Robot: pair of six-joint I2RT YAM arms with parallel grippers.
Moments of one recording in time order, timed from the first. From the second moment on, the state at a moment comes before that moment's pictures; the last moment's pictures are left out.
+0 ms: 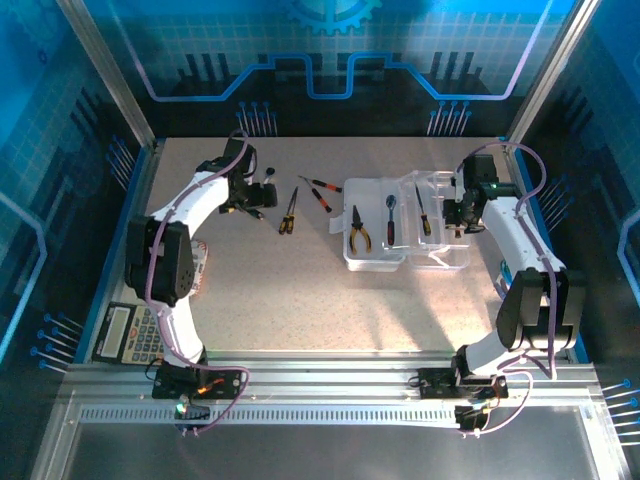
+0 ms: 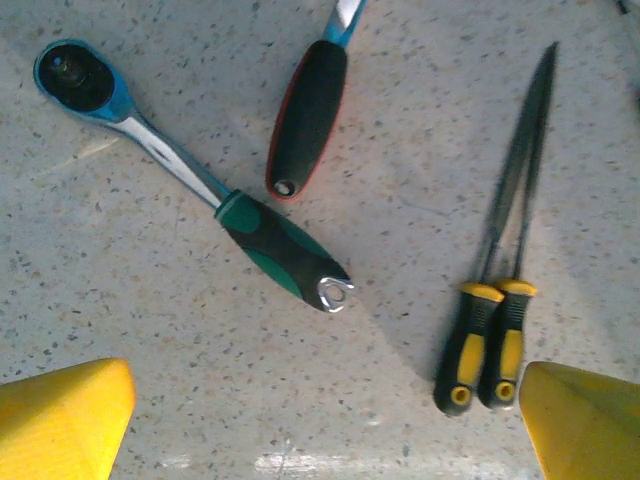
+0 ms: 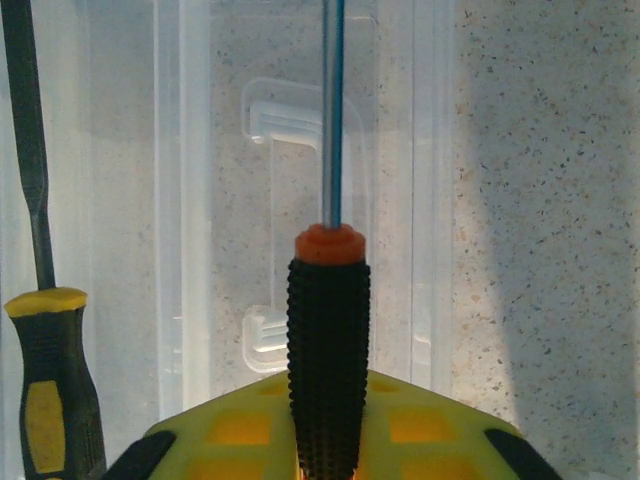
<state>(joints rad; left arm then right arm) -0.14 1.91 1.51 -0.75 -0.01 -0.32 -0.03 1.53 1.24 -0.85 0.05 0.02</state>
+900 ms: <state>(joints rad) 0.07 2.12 1.65 -0.75 0.01 -0.42 0.02 1.46 1.25 -0.85 0.02 0.00</state>
